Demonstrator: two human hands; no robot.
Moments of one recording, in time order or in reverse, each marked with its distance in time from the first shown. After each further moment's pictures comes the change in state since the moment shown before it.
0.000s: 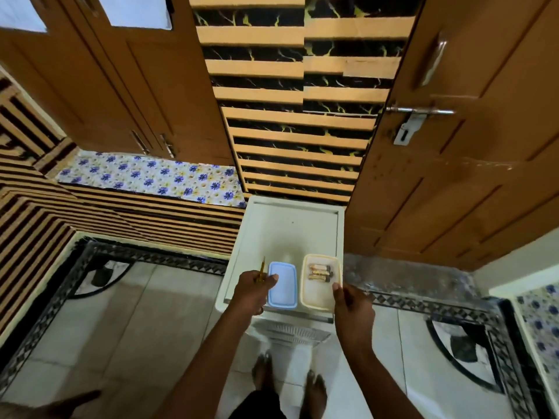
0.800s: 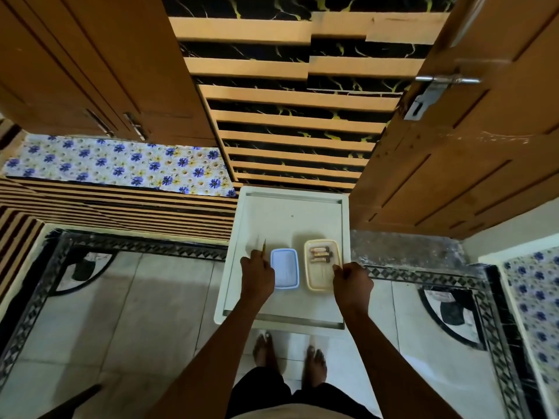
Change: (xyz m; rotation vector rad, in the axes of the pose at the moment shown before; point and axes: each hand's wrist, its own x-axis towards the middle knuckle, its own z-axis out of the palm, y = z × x) left_hand 0.106 0.003 0.024 0.563 0.222 0.187; right_hand 0.094 0.017 0.065 -0.310 0.012 0.216
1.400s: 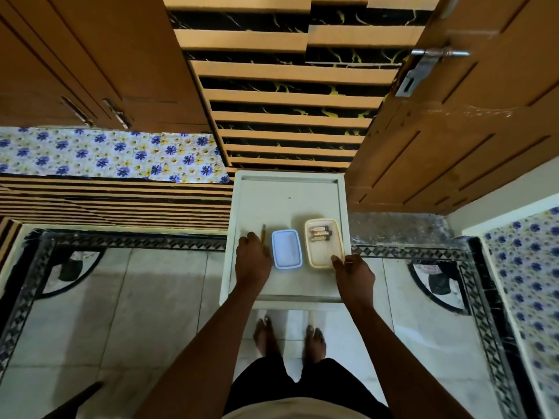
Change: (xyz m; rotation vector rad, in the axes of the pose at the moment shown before) left_hand 0.007 -0.025 -0.008 0.125 0.020 0.197; right_hand -0.037 0.015 0.000 -0.001 -0.021 0.069
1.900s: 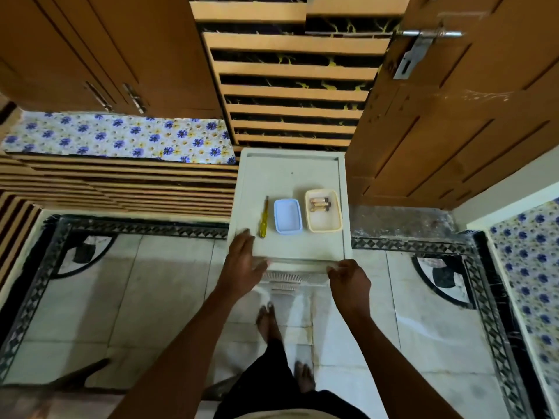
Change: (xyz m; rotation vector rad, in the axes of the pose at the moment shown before) left_hand -0.084 -0.091 -0.004 0.070 0.025 0.394; right_hand -0.089 0.056 -0.004 -0.019 -0.048 -0.111
